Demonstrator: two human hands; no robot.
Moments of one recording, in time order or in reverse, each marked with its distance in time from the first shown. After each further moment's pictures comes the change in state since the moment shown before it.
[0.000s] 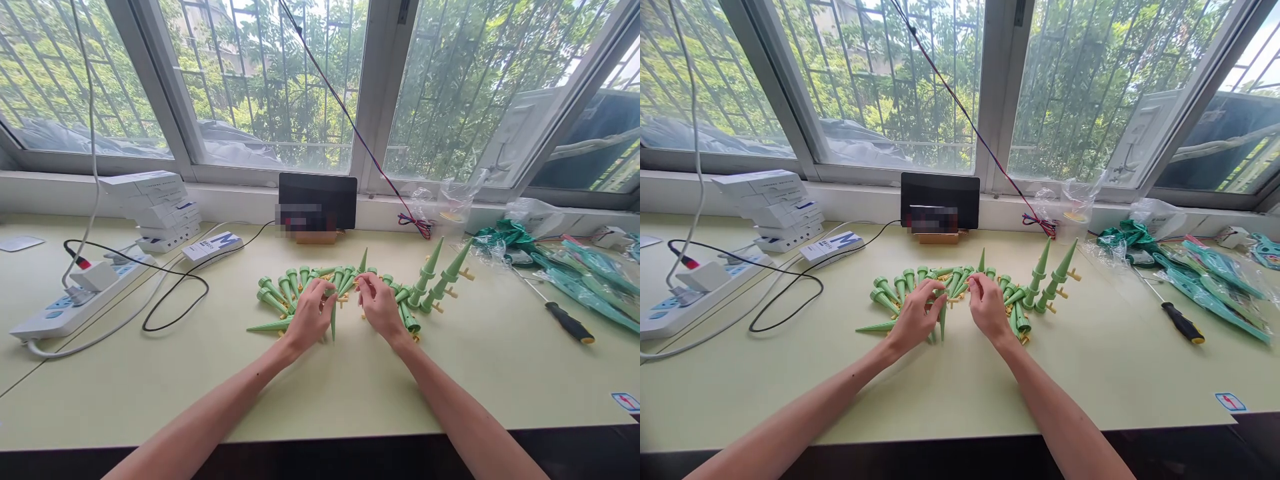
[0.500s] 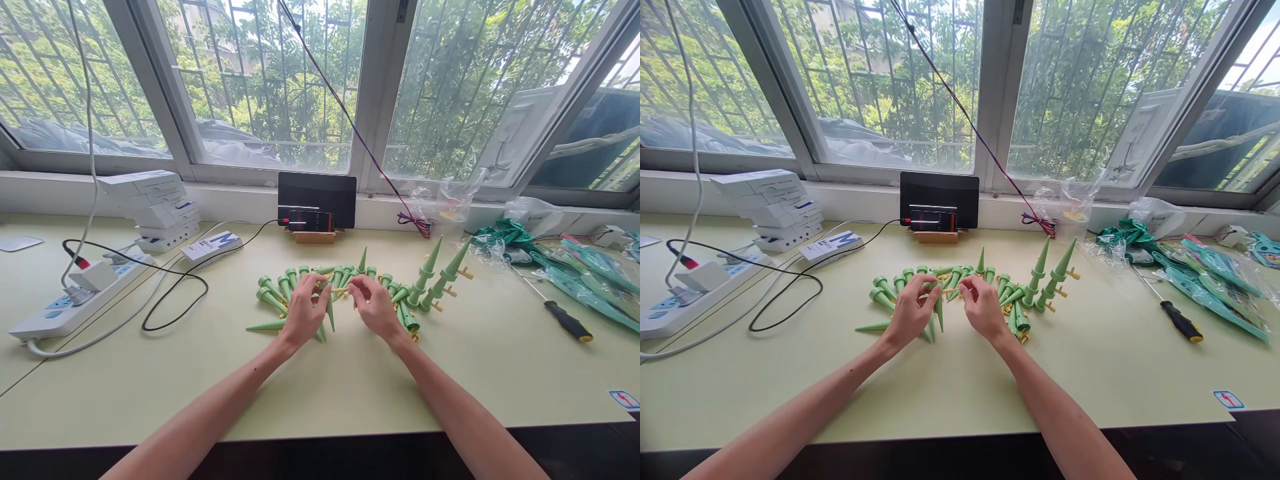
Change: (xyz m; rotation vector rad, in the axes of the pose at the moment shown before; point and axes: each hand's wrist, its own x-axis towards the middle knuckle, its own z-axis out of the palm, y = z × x) left_hand 0.004 -0.001 -0.002 -0.100 0.128 -0.085; right_hand -0.002 -0.001 0.002 0.035 -0.107 -0.027
